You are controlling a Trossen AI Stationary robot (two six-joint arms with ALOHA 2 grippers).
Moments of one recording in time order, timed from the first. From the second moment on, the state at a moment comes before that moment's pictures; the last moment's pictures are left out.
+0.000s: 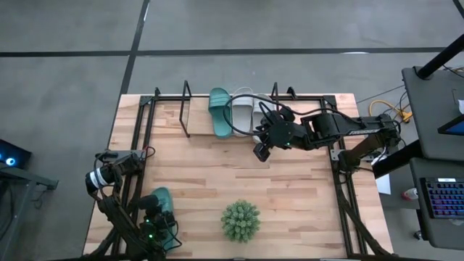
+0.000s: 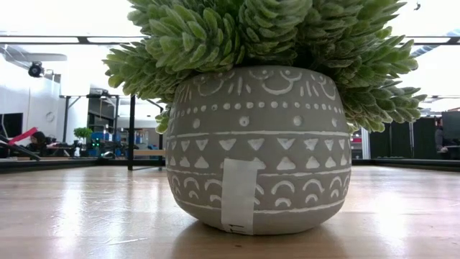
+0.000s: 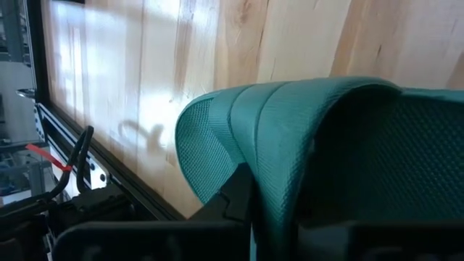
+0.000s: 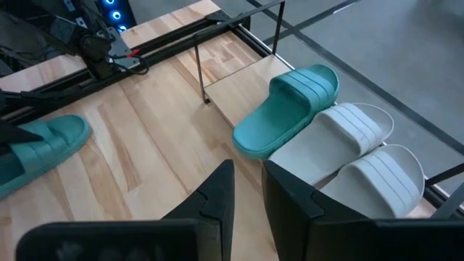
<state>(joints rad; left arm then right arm) -1.09 1.98 1.31 -1.46 -0.29 -1.35 0.18 1.54 1.76 -1.00 0.57 0.55</state>
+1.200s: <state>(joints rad) -0.85 1.74 1.31 -1.57 -0.63 -1.06 0.18 1.54 1.76 -1.00 0.57 0.55</state>
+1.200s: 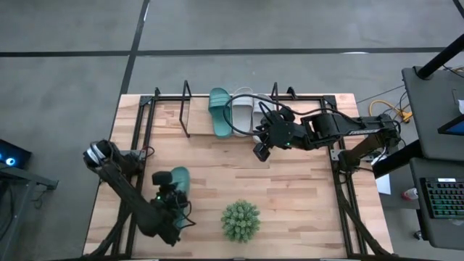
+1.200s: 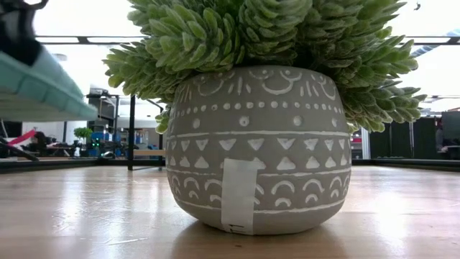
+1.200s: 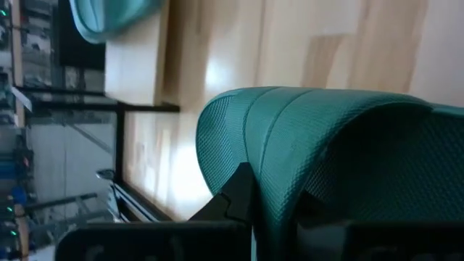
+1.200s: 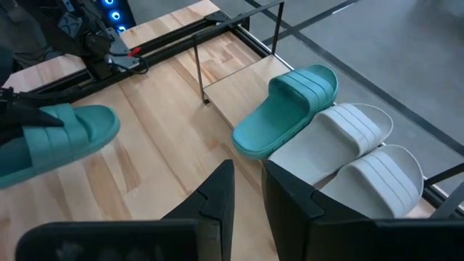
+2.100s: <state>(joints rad) -0.52 1.52 1.32 -1.57 -0.93 -0.63 0.18 1.54 1.76 -1.00 0.57 0.55</state>
